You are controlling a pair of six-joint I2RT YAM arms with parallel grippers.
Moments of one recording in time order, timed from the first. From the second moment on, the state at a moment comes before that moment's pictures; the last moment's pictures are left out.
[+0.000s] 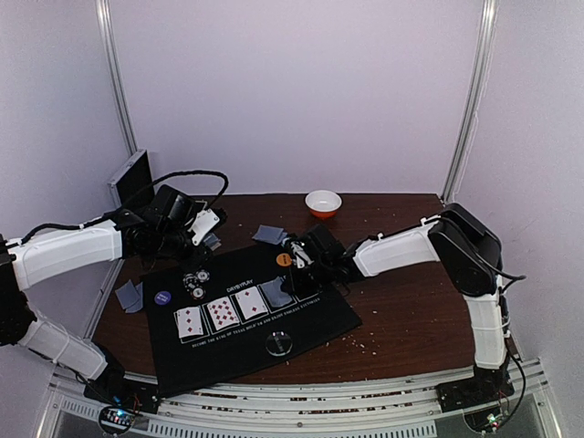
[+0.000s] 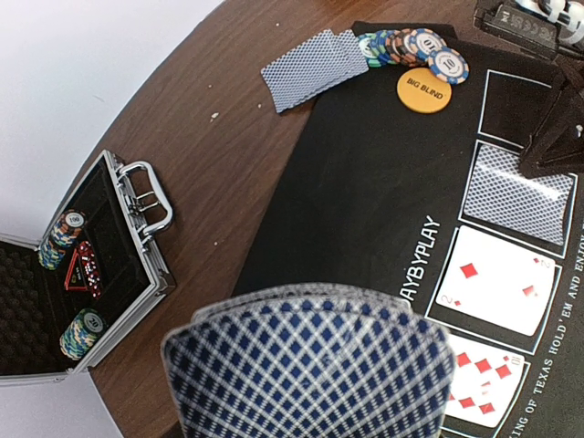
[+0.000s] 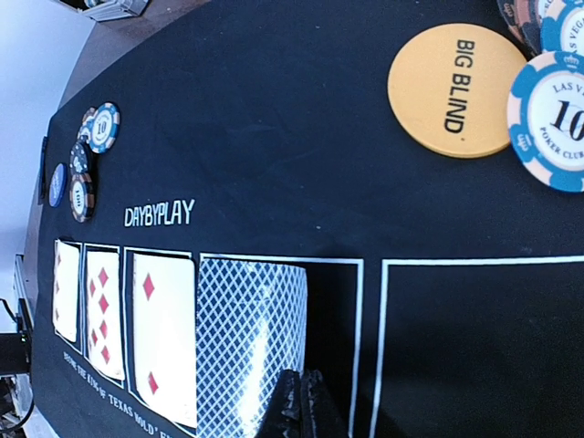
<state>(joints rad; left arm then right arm) -0.60 1.35 0.98 -0.49 -0.18 0.30 0.86 2.14 1.35 -0.03 -0.21 0.61</state>
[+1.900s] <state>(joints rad) -0.75 1.25 0.90 -0.44 0.07 0.42 0.85 2.07 1.44 0.52 -0.73 0.85</state>
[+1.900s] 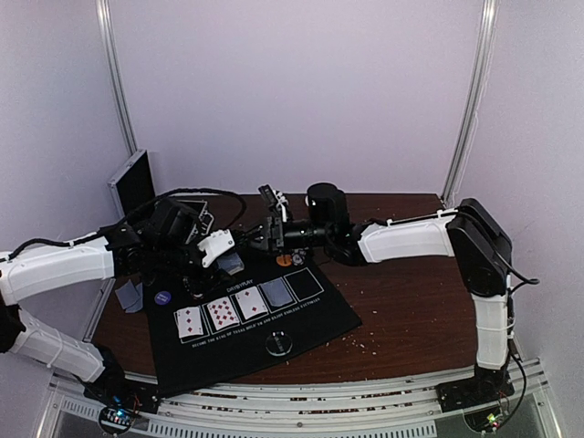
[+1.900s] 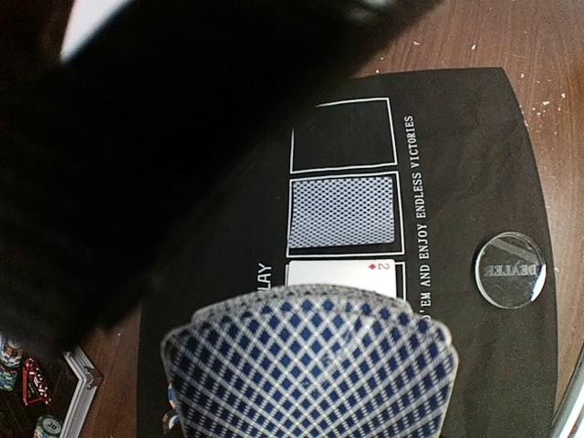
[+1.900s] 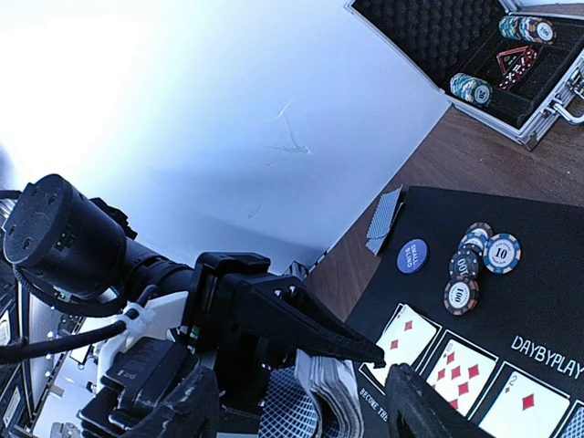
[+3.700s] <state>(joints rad) -0.75 1.26 0.90 -0.44 -0.02 0.42 0.86 1.89 1.51 -0.12 -0.36 0.45</state>
